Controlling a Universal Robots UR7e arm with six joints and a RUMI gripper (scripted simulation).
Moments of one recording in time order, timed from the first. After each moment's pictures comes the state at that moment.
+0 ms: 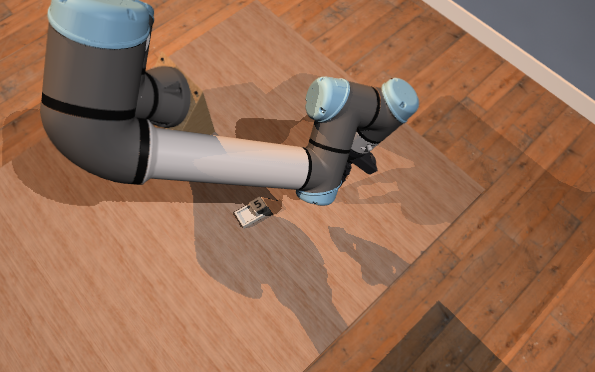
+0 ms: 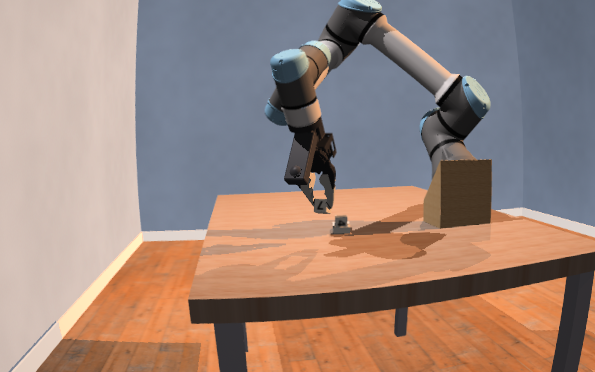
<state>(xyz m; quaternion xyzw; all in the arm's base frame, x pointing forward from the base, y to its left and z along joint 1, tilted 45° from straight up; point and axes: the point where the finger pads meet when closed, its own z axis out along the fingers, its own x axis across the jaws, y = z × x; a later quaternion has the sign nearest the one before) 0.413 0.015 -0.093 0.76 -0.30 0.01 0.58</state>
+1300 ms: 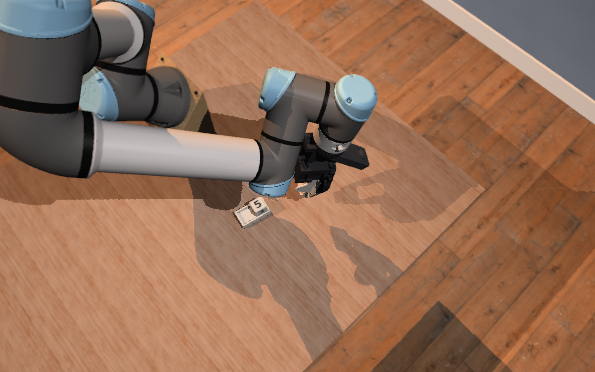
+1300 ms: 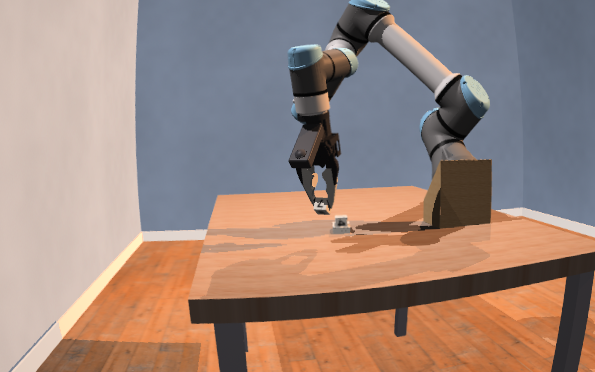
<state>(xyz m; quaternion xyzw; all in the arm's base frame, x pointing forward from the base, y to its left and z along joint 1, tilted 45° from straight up) 0.412 0.014 -0.090 0.82 -0.30 0.05 0.48</state>
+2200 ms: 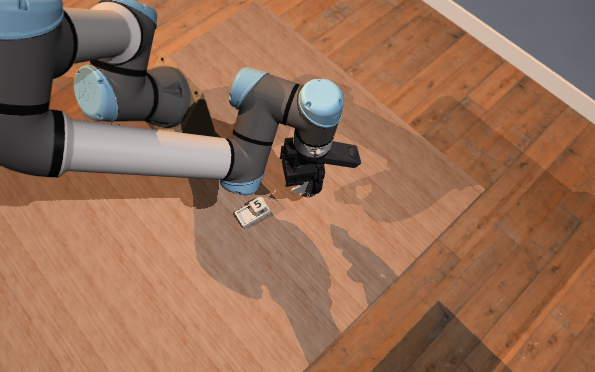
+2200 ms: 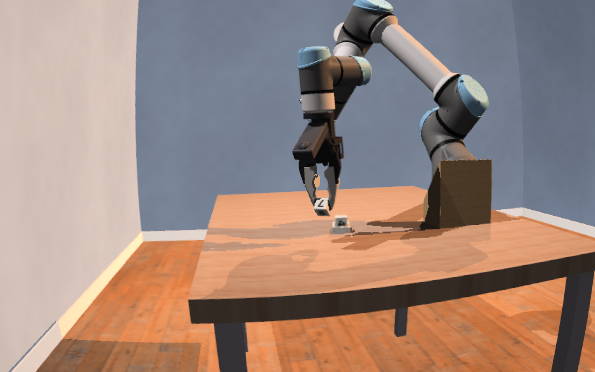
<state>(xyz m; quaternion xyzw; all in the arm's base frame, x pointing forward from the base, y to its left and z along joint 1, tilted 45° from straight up) 0.410 0.013 -0.091 0.86 -0.30 0.07 0.41</state>
